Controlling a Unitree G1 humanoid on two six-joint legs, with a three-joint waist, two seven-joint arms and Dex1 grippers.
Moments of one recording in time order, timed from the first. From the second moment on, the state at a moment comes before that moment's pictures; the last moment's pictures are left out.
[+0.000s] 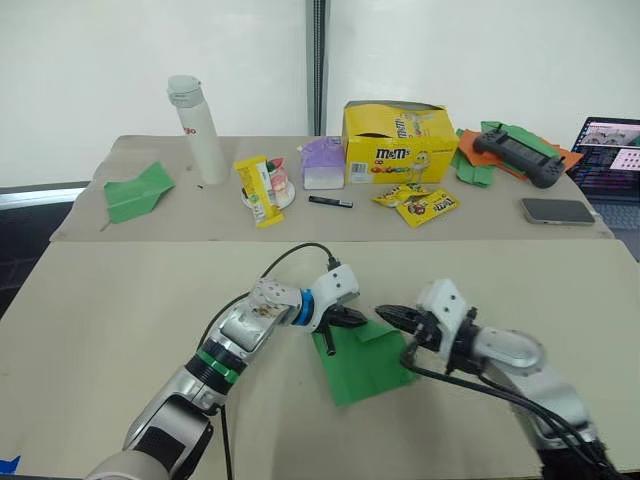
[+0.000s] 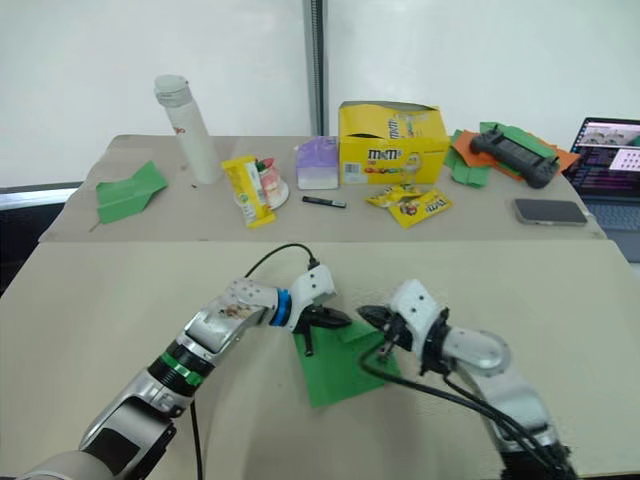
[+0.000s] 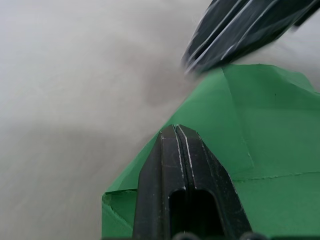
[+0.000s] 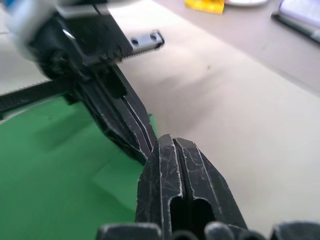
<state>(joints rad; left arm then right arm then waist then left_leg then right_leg) -0.59 0.30 -0.47 0.10 -0.12 0.62 -0.96 -0.06 -0.53 0.13 -0.35 0.22 0.39 0.70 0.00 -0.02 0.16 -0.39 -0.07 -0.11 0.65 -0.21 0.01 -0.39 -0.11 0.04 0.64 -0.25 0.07</state>
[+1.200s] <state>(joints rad) -0.59 0.31 -0.45 0.09 -0.15 0.65 -0.97 0.01 -0.45 0.02 -0.38 0.35 0.51 0.61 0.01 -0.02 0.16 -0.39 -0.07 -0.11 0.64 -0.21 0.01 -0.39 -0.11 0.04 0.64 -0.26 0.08</state>
